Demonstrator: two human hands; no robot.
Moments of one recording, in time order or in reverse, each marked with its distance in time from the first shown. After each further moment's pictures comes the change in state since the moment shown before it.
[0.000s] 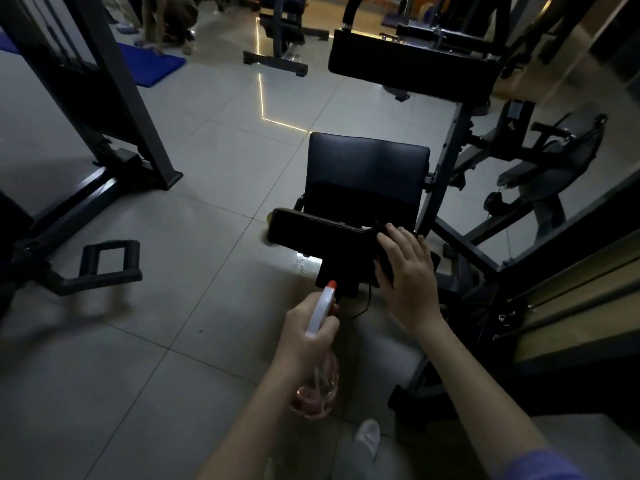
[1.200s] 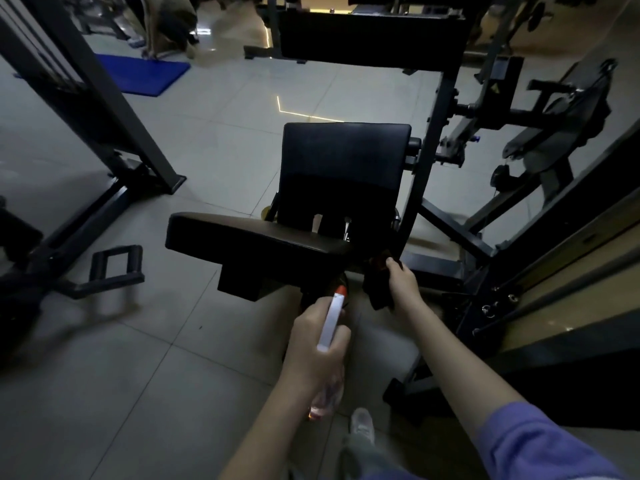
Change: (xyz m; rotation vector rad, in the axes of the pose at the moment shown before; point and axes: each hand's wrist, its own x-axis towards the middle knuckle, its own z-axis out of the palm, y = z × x) left_hand 0.019 0.046 0.176 0.256 0.080 0.091; right_hand -0.018 0.164 0.007 1.212 -0.235 1.315
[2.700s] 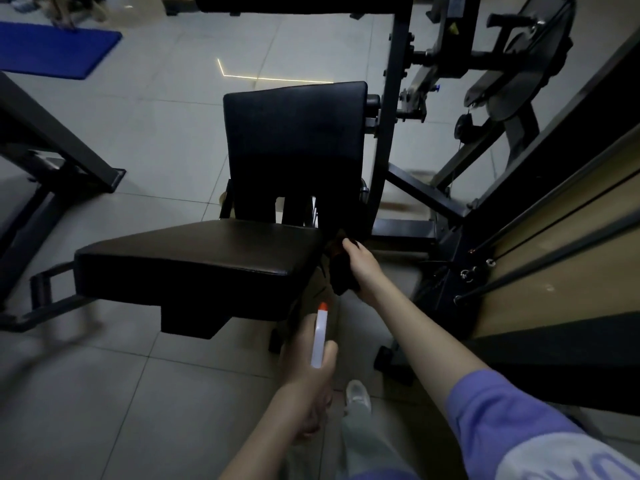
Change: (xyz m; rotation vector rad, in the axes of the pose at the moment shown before) left_hand 0.023 -0.034 0.034 0.178 -0.229 -0.369; right_hand 0.057 0.009 0.022 -0.079 -0.102 0.078
